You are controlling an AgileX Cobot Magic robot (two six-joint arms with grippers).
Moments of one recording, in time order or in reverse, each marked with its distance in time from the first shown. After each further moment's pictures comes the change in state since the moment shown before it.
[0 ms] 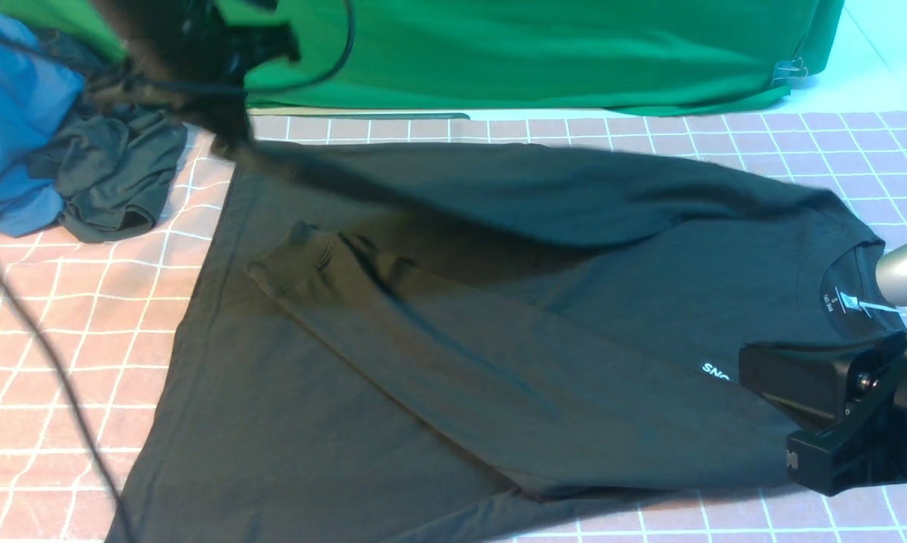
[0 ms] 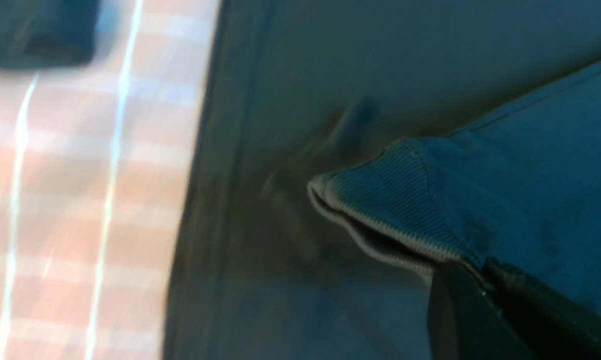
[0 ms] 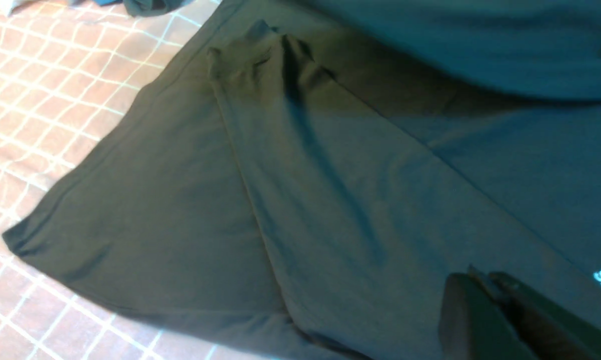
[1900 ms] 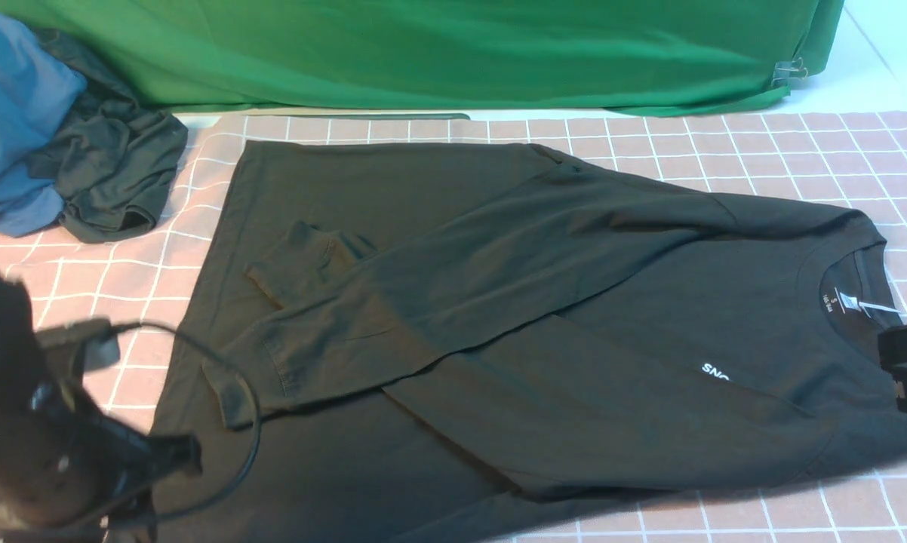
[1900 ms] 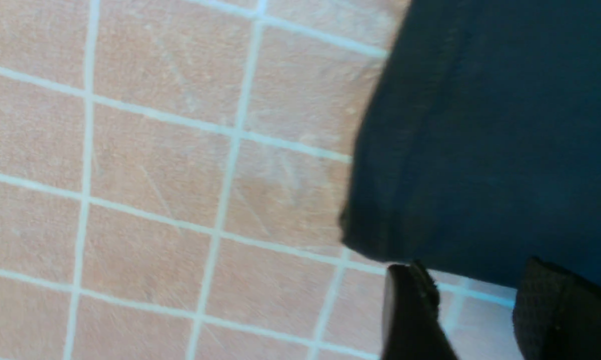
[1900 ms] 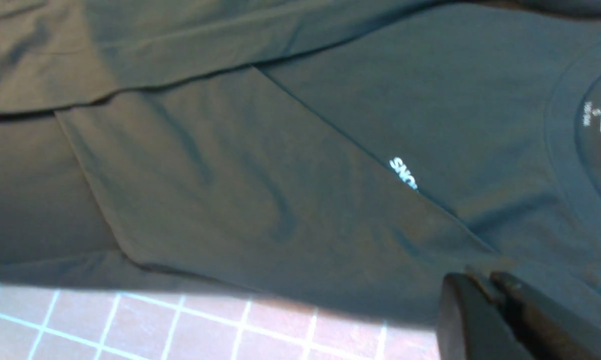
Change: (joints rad) right arm -0.252 0.028 -0.216 0.124 0.469 -0.239; left arm -0.005 -0.562 1.145 0.060 -0.288 -0.084
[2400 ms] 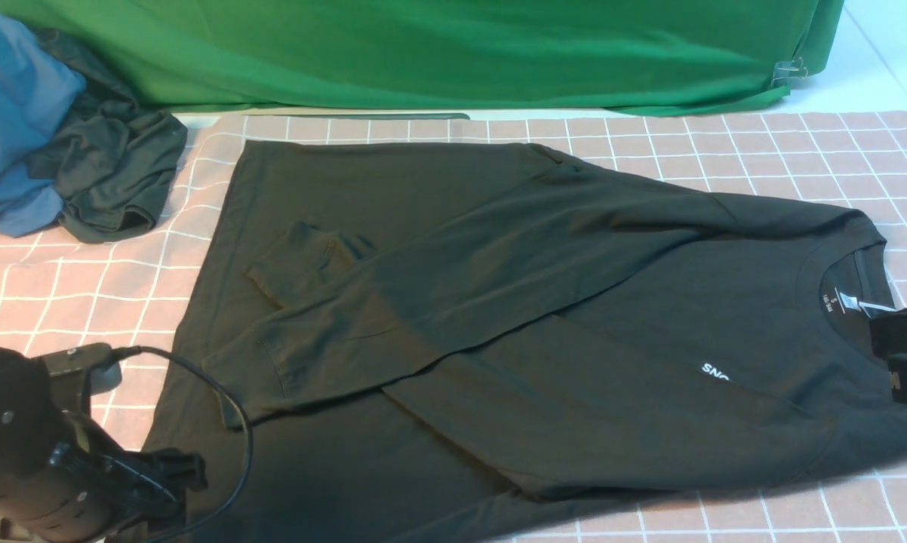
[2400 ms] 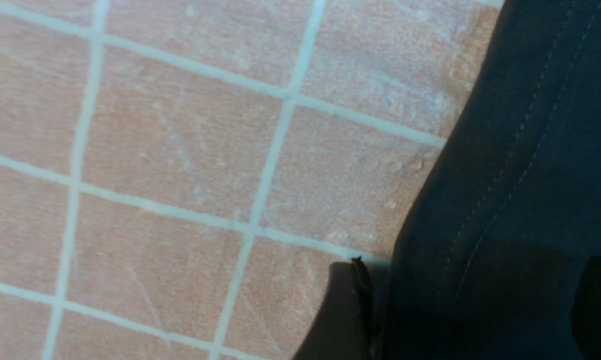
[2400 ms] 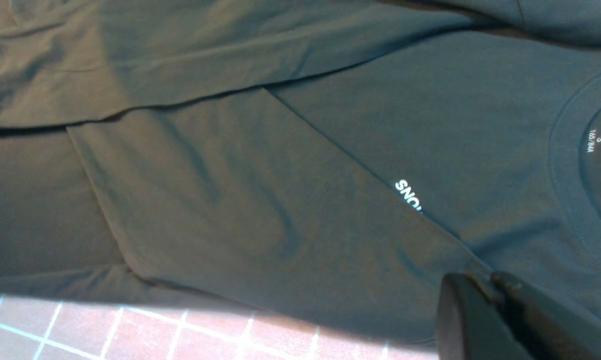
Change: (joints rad) right arm 0.000 0.001 0.000 0.000 -0.030 -0.023; left arm 0.000 0.051 0.096 0.057 -0.245 -0.084
